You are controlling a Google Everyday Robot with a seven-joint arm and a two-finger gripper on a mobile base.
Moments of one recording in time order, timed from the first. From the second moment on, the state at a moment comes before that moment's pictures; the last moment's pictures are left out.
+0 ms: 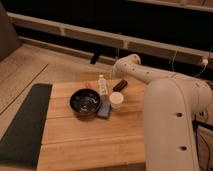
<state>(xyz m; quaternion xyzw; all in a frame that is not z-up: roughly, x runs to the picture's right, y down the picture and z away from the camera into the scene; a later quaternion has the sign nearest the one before) 0.050 -0.074 0.965 -0.15 -0.03 0.72 0.67</state>
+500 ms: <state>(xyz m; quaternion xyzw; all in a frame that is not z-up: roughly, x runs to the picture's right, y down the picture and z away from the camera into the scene) 0.065 -0.071 0.952 -0.15 -0.03 0.73 0.67</state>
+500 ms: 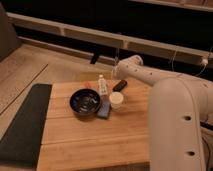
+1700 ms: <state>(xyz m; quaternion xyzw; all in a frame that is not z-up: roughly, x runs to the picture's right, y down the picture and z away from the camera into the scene) 0.130 -0.026 0.995 -0.12 0.17 0.72 0.66</state>
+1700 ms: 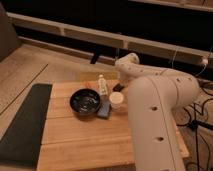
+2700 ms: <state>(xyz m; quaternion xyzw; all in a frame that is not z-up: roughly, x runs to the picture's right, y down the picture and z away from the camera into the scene) 0.070 -0.116 1.057 -0.07 0.03 0.69 0.72</state>
